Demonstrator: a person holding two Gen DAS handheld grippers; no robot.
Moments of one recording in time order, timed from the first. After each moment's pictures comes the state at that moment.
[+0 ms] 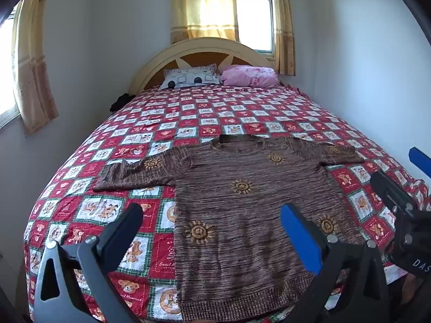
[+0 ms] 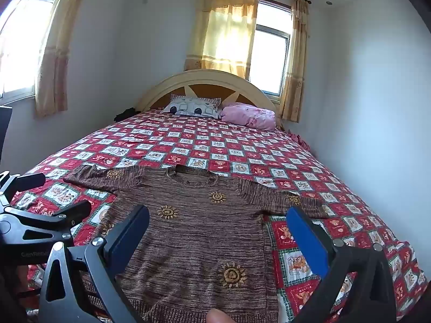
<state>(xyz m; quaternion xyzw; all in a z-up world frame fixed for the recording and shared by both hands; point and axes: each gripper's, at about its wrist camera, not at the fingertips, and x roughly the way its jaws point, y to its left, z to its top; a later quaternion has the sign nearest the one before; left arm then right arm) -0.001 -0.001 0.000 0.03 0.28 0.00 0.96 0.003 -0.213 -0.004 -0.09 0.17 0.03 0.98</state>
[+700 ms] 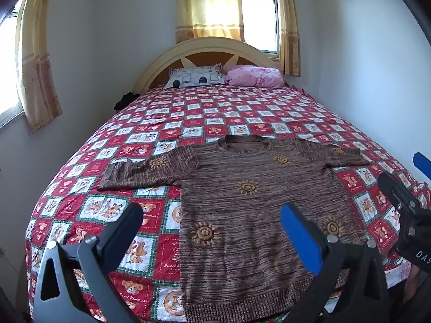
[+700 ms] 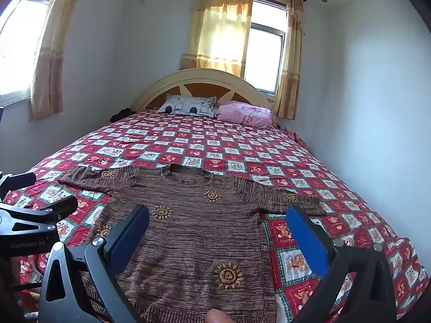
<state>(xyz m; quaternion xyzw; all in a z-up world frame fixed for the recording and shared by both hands) 0.005 0.004 -0.005 0.02 0.29 0.01 0.96 0.012 -0.222 -0.012 -0.07 0.18 0.02 0.98</state>
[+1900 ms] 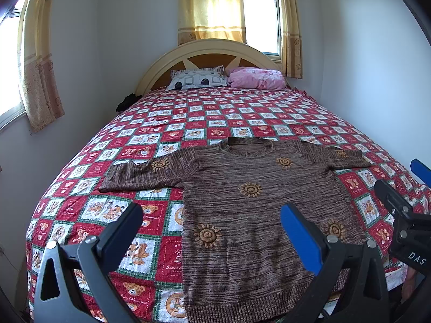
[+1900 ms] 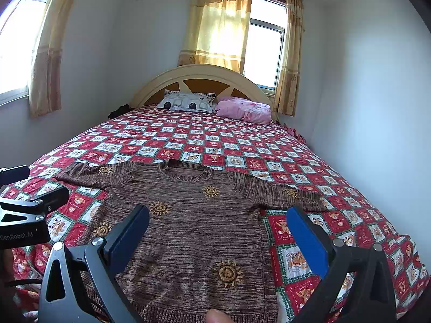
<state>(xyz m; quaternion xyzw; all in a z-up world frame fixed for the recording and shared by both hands) 0.005 0.011 -0.005 0.01 0.29 0.01 0.96 0.017 -0.223 -0.019 -0.07 0.19 0.02 0.98</state>
